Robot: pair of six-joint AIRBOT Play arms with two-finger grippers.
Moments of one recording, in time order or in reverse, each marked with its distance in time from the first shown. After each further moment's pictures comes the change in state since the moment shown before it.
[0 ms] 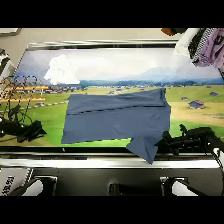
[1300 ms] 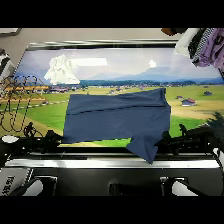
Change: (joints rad) left arm 0.022 0.008 -0.388 -0.406 0.305 0.168; right arm 0.000 0.000 -0.003 0.002 0.004 -0.026
